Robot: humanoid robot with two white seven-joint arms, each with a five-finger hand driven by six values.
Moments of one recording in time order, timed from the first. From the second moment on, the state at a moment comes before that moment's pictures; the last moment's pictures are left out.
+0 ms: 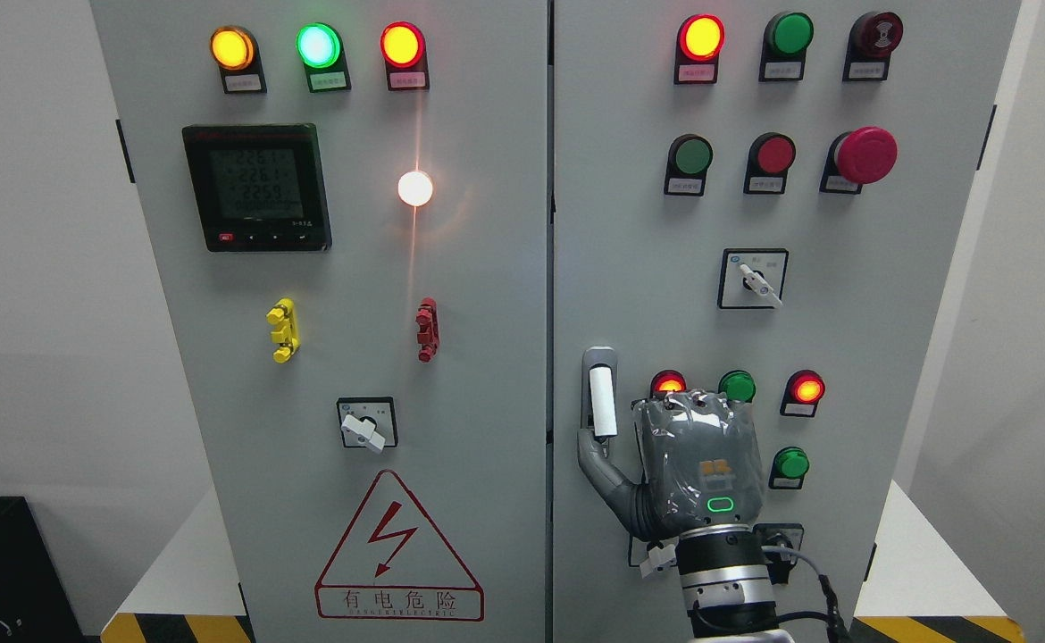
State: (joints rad) left arm -0.04 -0.11 -0.13 -0.05 0.14 -0.06 -0.06; right arm -0.46 0.15 0.24 -1.75 1.60 0.16 -0.03
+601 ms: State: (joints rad) left arm -0.04 -0.11 -0.13 -0.05 0.14 -0.06 -0.06; right arm -0.46 0.15 0.24 -1.75 1.60 0.16 -0.03
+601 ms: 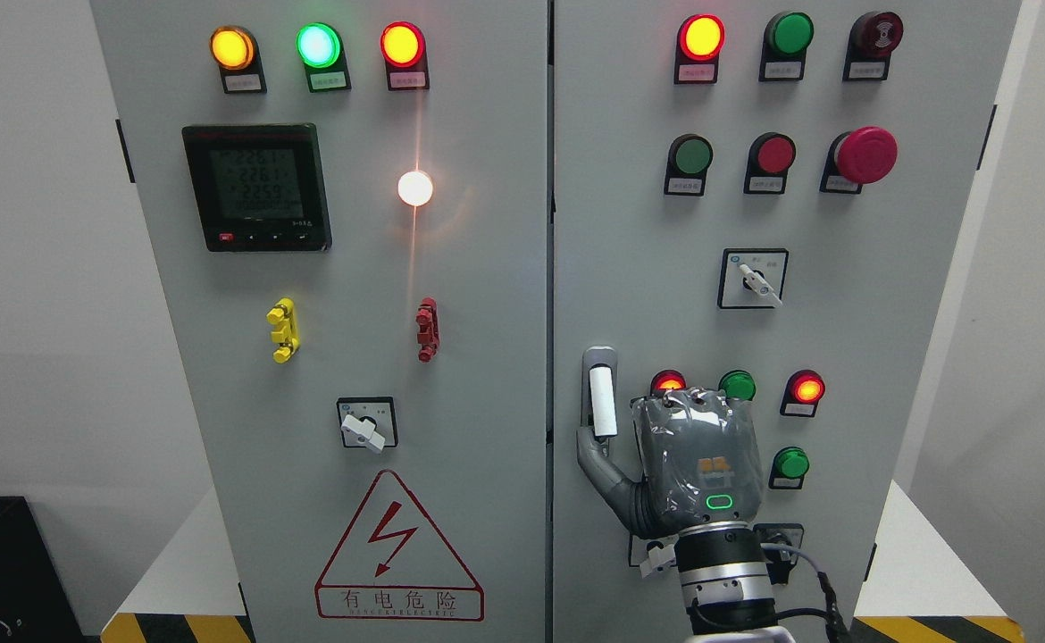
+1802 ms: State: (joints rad) left arm -0.04 -0.11 -0.13 -0.05 0.14 -0.06 -0.06; right arm -0.47 0.15 0.23 -1.75 1.60 0.16 -0.03
